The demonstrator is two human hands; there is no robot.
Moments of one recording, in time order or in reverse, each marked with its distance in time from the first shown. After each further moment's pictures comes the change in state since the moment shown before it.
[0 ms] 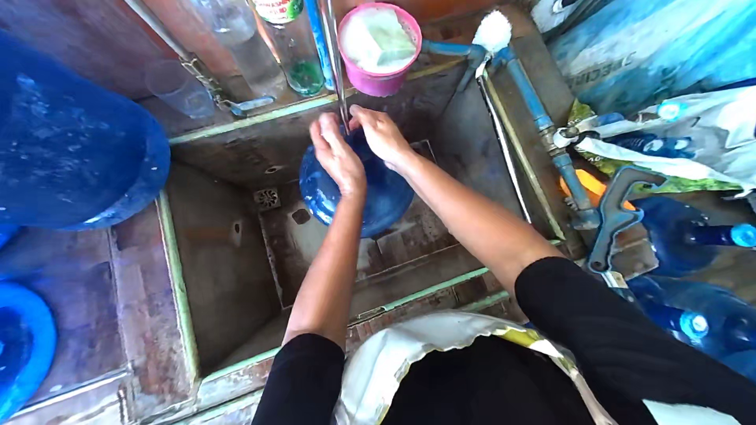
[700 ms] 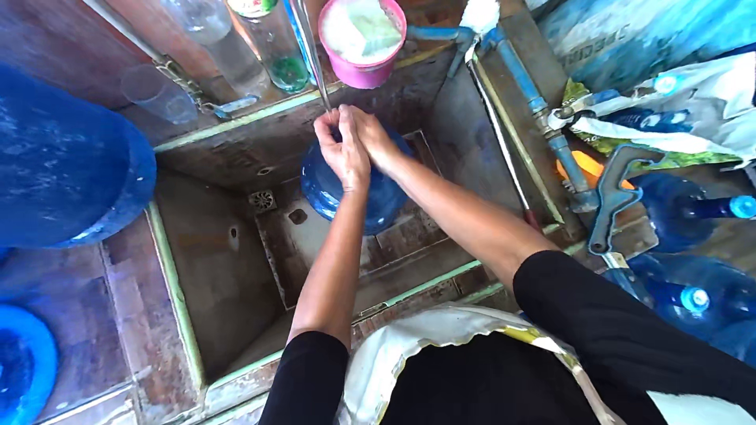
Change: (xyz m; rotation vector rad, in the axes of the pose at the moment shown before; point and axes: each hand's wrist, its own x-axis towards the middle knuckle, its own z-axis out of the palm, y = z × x) left_hand -0.002 -0.006 0.011 -0.018 -0.041 -0.055; right_hand 0.001 0.018 0.005 0.008 0.007 -0.031
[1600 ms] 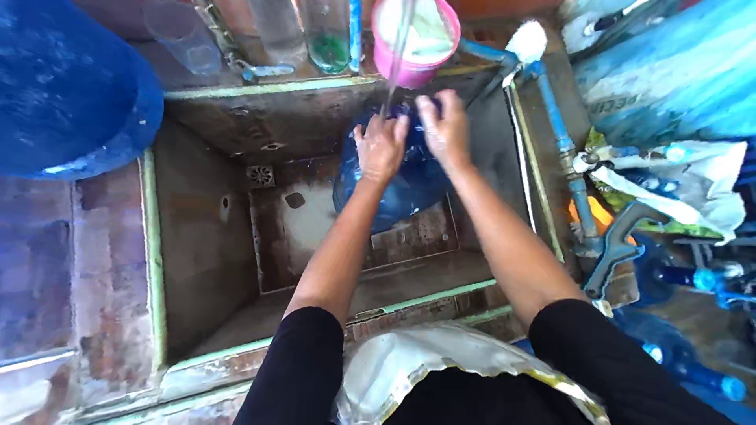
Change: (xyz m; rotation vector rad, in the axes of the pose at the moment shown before) left_hand 0.017 -0.031 -0.009 0.707 -0.524 0.005; right_hand 0.005 0.025 -0.050 -0.594 0.274 0.012
